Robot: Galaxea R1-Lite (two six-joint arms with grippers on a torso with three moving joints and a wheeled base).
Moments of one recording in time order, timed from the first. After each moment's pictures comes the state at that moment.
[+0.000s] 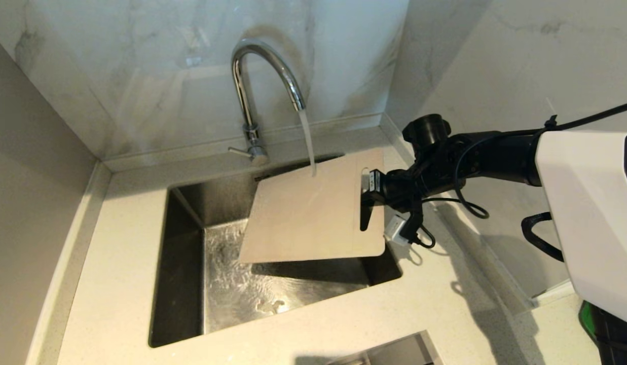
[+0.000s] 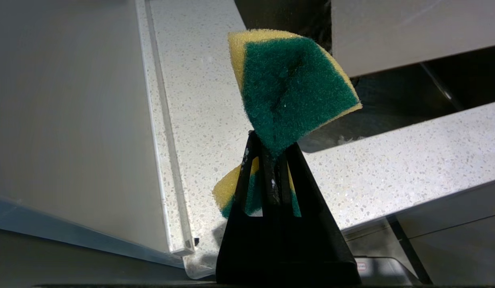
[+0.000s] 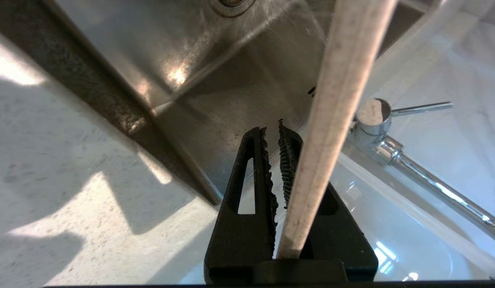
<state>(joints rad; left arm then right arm) 0.00 0.00 0.00 -0.01 0.00 -0.02 0.23 2.23 -1.99 0.47 0.56 -2.74</state>
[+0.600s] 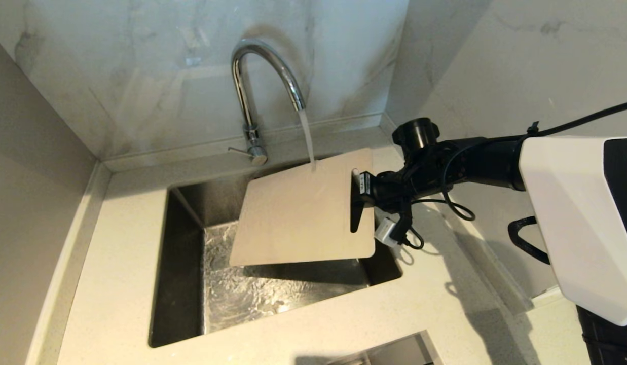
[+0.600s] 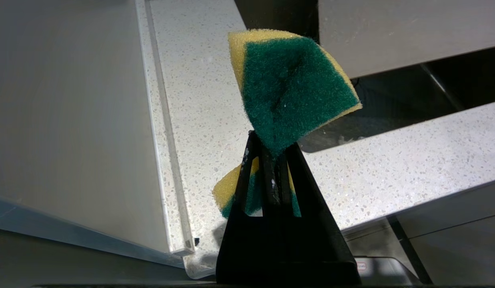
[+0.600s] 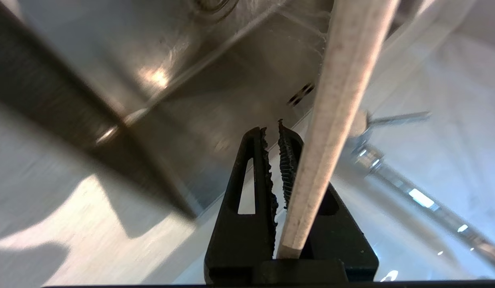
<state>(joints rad) 0.00 0.00 0.00 -0.01 0.00 -0.02 0.27 2.25 -1.99 0.41 0.59 -2.74</state>
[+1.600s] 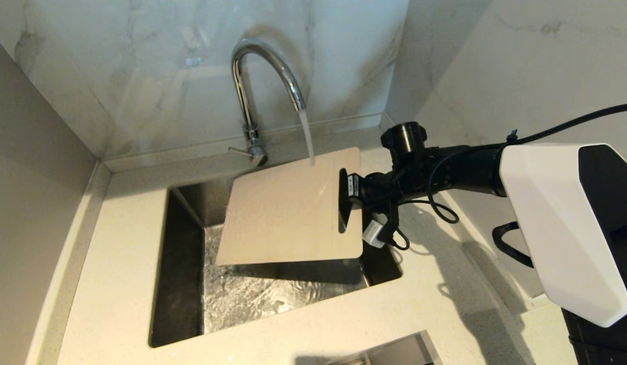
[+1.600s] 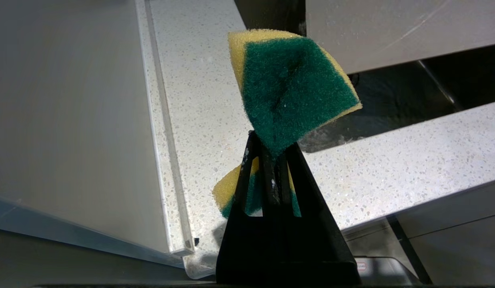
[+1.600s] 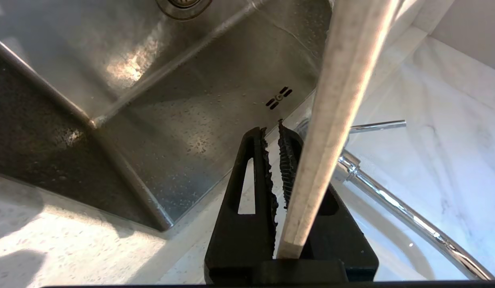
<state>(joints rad) 0.00 0.00 0.00 -0.01 0.00 -0.02 0.30 2.28 -1.99 0.32 0.60 -2.74</state>
